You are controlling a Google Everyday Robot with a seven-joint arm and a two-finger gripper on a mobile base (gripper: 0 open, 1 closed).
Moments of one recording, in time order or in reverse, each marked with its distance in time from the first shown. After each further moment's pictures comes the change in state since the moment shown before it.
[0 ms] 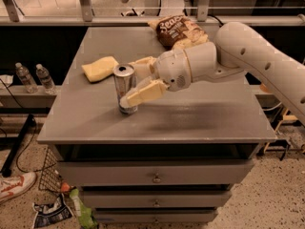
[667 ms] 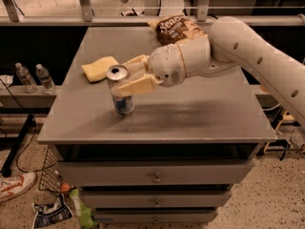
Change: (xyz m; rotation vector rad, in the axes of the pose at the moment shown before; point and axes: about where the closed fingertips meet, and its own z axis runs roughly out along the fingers) arm -0.010 -0.005 0.010 -0.028 -0.006 -0.009
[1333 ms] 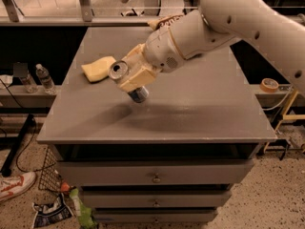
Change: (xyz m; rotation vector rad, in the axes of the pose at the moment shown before) arm 0.002 -0.018 -0.011 0.085 0.353 -0.139
